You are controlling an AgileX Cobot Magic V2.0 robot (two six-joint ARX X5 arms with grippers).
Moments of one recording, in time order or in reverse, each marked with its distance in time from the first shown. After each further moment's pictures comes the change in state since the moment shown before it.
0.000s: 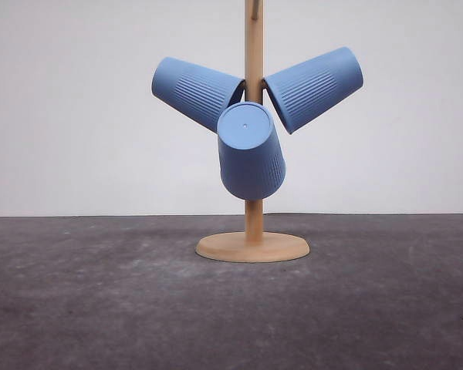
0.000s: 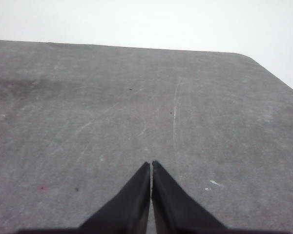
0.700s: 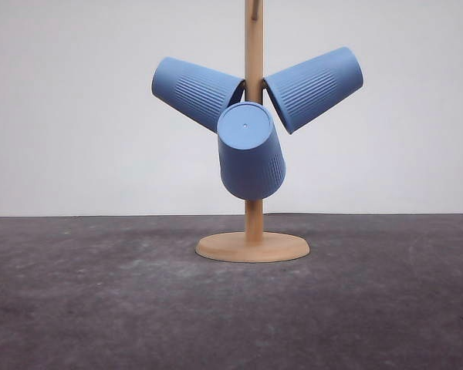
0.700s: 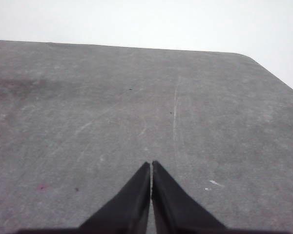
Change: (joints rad) left_arx 0.000 0.000 0.000 0.000 0.000 0.000; right_arx 0.000 0.000 0.000 0.000 0.000 0.000
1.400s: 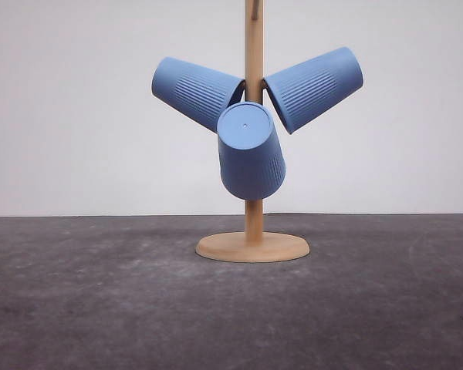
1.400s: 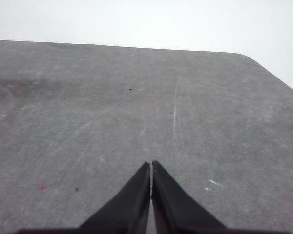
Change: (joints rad) left_arx 0.000 0.000 0.000 0.000 0.000 0.000; right_arx 0.000 0.000 0.000 0.000 0.000 0.000
